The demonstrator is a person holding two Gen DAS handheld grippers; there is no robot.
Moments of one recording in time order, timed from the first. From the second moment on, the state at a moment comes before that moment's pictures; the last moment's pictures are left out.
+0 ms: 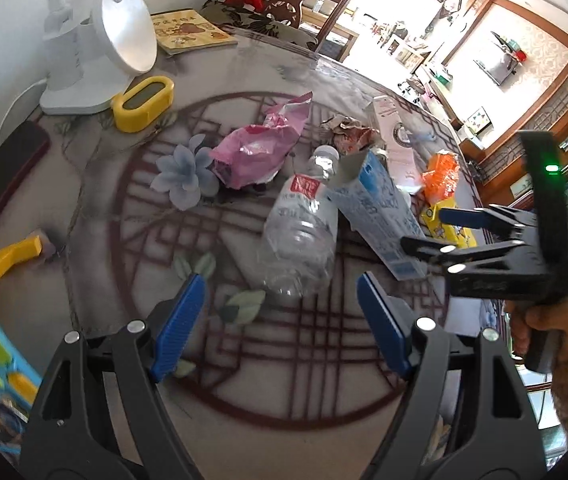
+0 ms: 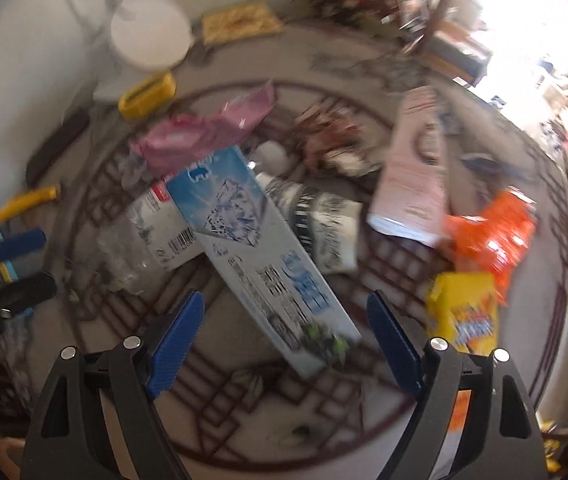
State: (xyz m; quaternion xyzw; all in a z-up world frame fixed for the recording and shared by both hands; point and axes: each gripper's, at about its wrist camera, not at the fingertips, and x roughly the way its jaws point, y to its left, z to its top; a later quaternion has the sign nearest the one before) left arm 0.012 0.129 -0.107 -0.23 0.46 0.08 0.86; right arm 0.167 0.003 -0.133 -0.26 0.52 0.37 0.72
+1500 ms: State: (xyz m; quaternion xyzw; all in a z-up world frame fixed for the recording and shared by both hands) left arm 0.052 0.110 -0.163 -0.21 0.54 0.02 0.81; right arm 0.104 -0.091 -0.138 -0.13 0.62 0.32 0.71
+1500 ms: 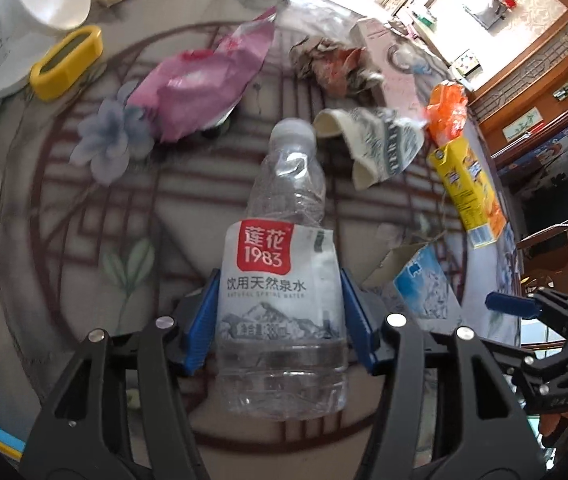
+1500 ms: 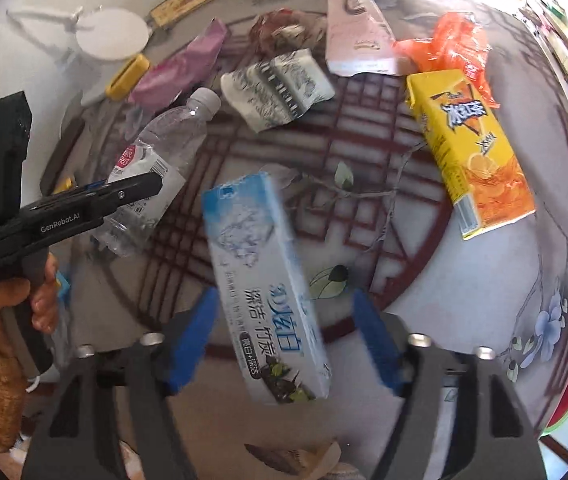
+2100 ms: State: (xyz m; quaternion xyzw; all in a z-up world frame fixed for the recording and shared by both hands) left arm 0.078 0.105 -0.168 -0.20 0.54 0.03 0.82; right arm 0.081 -0.044 -0.175 -0.23 0.60 0.32 0.69
